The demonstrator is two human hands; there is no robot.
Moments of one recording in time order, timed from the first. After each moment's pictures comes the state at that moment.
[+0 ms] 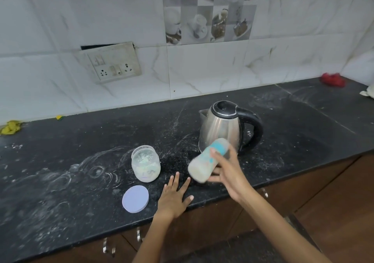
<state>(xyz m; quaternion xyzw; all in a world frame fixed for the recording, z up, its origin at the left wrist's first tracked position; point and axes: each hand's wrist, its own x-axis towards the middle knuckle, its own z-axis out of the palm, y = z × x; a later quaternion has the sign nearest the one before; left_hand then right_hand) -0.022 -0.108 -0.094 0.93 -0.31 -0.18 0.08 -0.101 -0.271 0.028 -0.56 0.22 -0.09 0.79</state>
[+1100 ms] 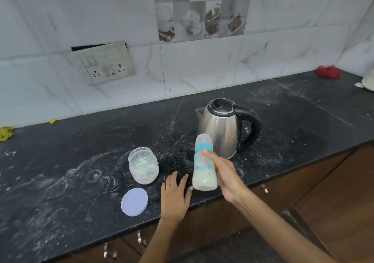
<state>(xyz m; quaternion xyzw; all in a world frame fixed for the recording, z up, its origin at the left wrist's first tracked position) -0.034 -0.115 -0.099 0.95 -0.26 -0.01 0.16 -0.099 -0.255 0.035 -0.52 0.27 -0.04 0.81</state>
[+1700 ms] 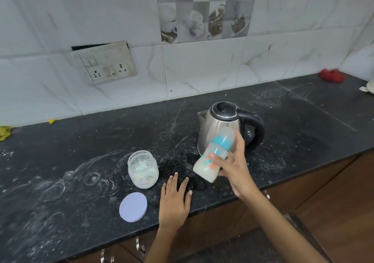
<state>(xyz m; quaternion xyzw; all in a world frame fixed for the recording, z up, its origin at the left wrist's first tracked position) -0.029 -0.113 -0.111 0.94 -0.28 0.01 0.19 -0.092 -0.282 0.041 -0.61 0.10 -0.16 0.77</state>
